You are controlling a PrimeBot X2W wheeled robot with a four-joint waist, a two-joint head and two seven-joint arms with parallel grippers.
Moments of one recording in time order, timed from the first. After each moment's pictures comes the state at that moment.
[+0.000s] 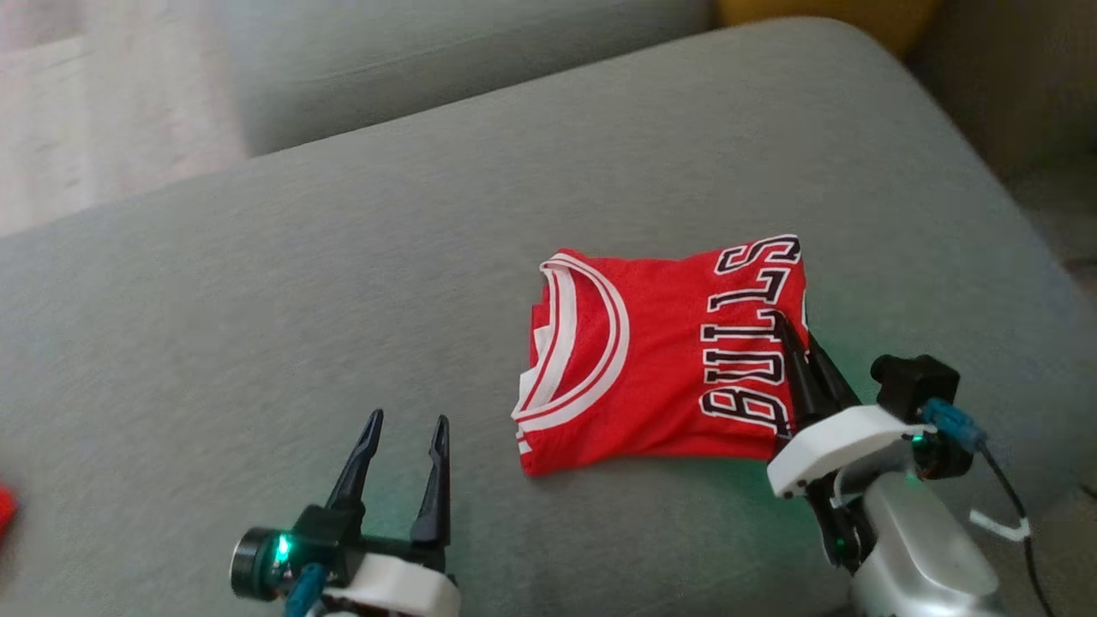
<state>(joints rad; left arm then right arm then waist) -0.03 0.05 -0.33 0.30 -0.20 0.03 -0.25 -0.32 -0.05 0.17 0.70 0.29 0.13 -0.25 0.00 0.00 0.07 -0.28</state>
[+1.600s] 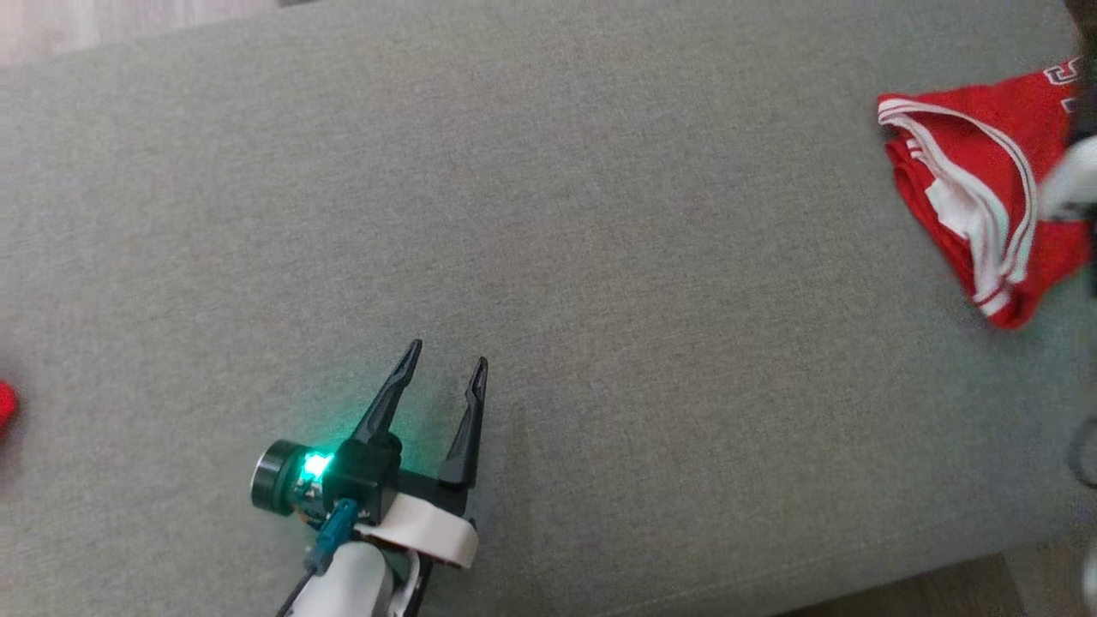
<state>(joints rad) -0.18 0.05 -0.38 0.36 -0.11 -0.02 -0.25 -0.87 -0.36 -0.15 1.00 -0.10 0.13 -0.25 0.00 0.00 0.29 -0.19</state>
